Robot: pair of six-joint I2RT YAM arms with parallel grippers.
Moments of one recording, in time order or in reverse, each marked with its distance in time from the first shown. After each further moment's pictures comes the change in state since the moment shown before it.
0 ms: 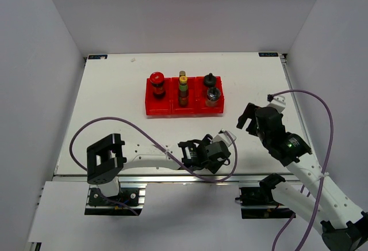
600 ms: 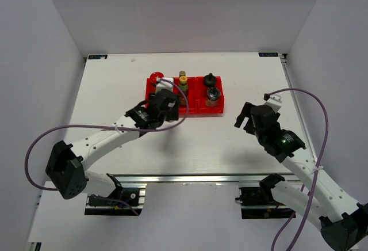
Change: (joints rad) left arm 0.535 -0.343 -0.098 -0.056 -0.077 -0.041; right arm 0.000 0.062 -0.015 0.035 0.015 0.007
